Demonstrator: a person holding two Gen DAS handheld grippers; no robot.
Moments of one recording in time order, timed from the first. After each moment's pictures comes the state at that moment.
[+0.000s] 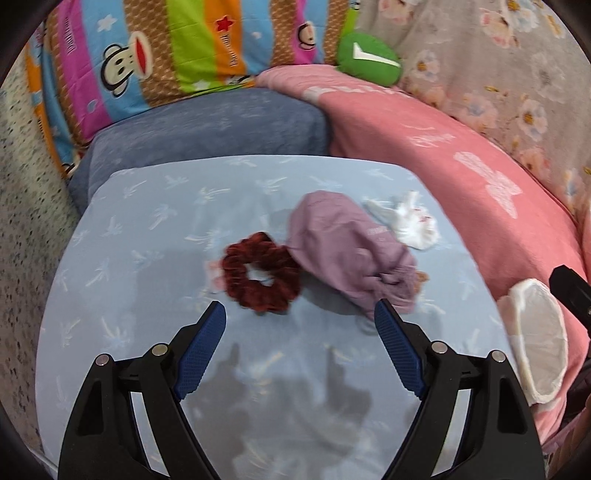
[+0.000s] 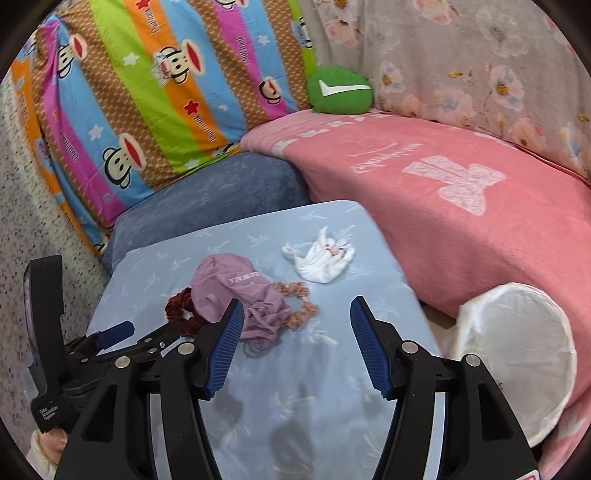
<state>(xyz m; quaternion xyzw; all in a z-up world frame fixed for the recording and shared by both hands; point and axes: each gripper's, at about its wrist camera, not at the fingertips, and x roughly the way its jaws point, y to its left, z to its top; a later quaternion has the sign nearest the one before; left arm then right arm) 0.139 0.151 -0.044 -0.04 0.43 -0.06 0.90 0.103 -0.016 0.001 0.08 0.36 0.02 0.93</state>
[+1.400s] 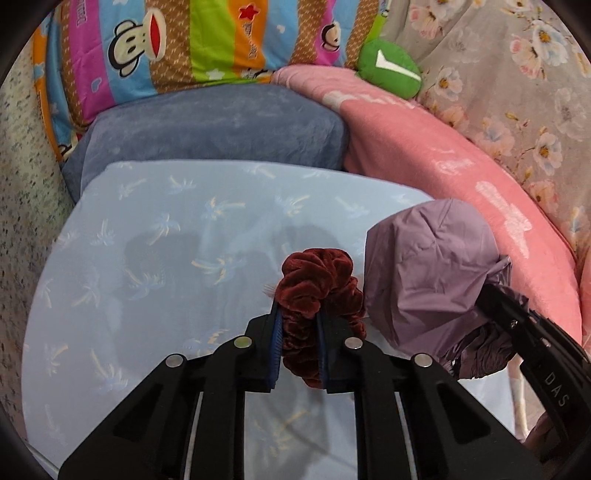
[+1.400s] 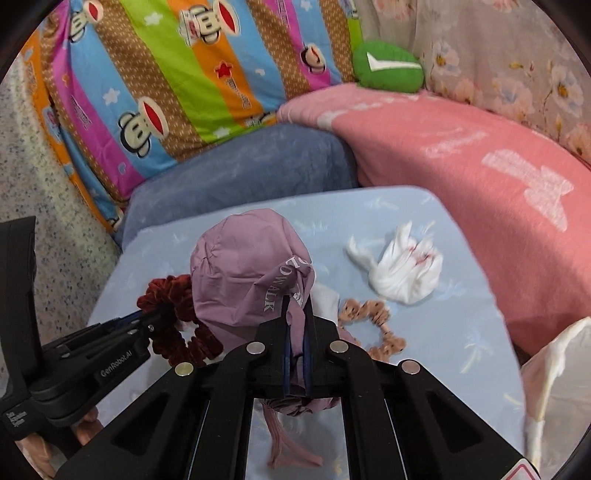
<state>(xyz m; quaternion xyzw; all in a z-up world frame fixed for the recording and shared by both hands) 0.174 0.174 -0.035 -0.09 0.42 -0.07 0.90 0.182 0.039 -0.024 0.07 0.37 0.07 0.92</state>
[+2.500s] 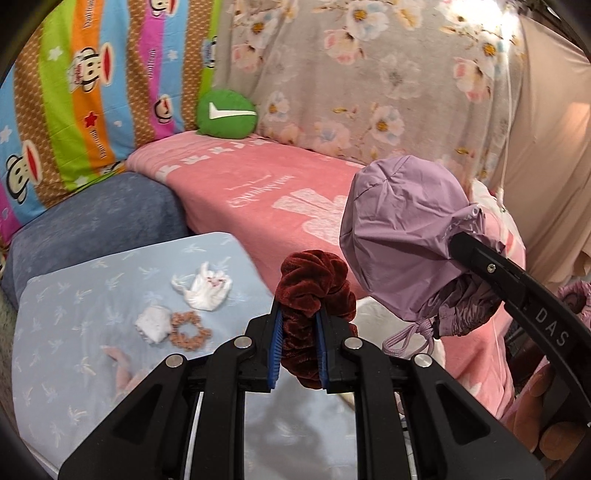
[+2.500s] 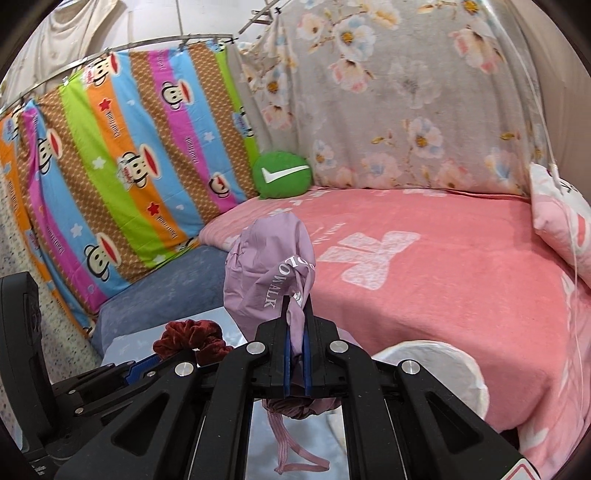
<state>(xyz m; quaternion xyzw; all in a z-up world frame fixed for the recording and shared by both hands) 0.056 -0.031 0.077 0.00 0.32 -0.27 0.91 -0.008 -0.181 0.115 0.14 0.22 -0.08 0.96</state>
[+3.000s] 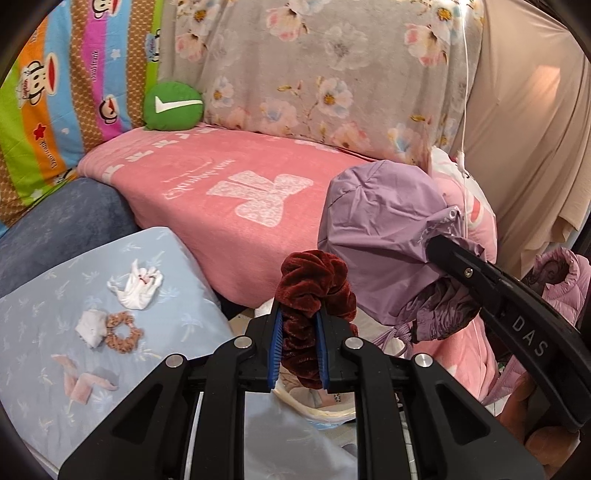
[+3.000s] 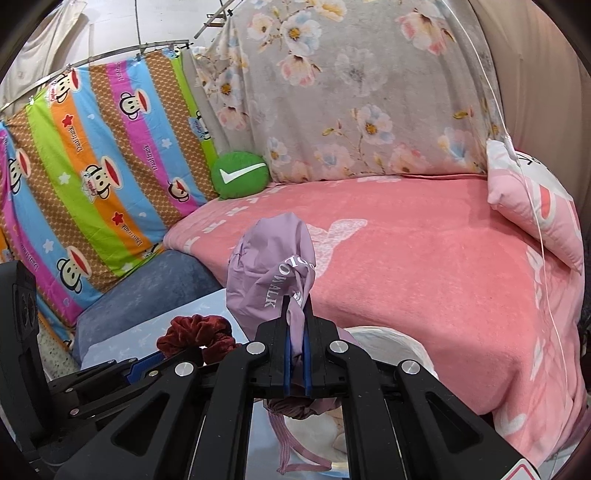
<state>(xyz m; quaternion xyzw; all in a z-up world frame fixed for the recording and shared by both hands) 0.039 -0.109 0.062 0.03 0.34 -0.34 0.88 -0.039 -0.249 0.090 0.16 0.23 -0.14 0.95</state>
